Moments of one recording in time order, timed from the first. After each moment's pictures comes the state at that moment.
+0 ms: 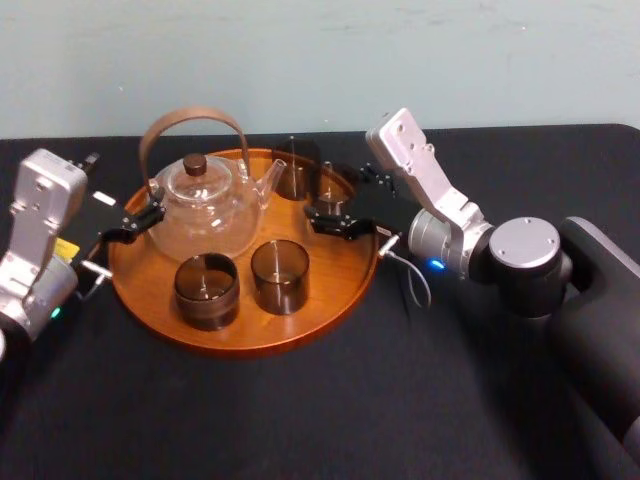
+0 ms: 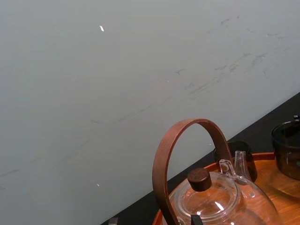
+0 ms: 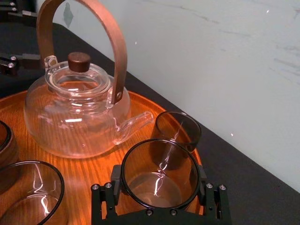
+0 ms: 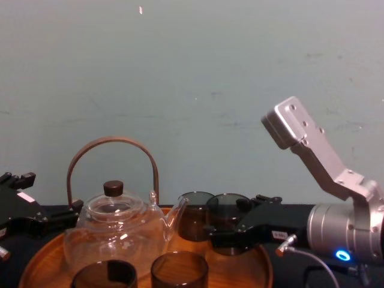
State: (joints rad) left arm -0.20 0.60 0.45 -1.41 -0.25 -0.12 0.03; right arm 0.50 0.19 -0.49 -1.06 0.05 0.04 0.43
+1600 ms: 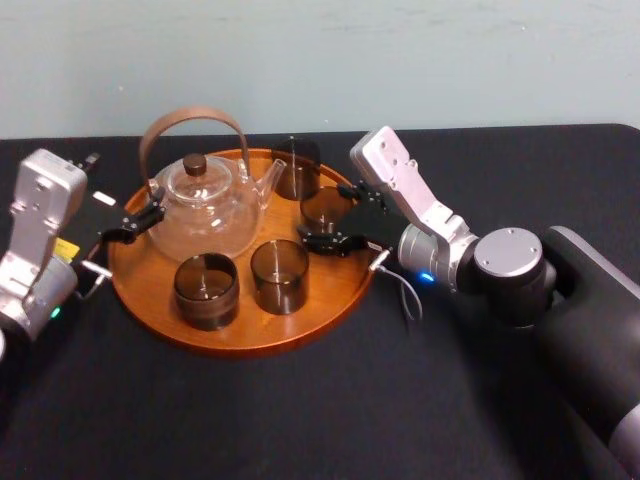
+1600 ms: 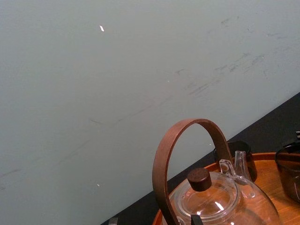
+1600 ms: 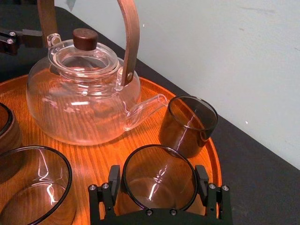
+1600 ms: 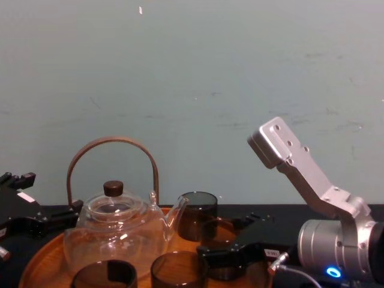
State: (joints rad) left arm -0.20 0.60 0.45 -1.41 -0.25 -0.12 0.03; right arm 0.51 0.17 -0.50 -1.00 0.03 0.04 0.43
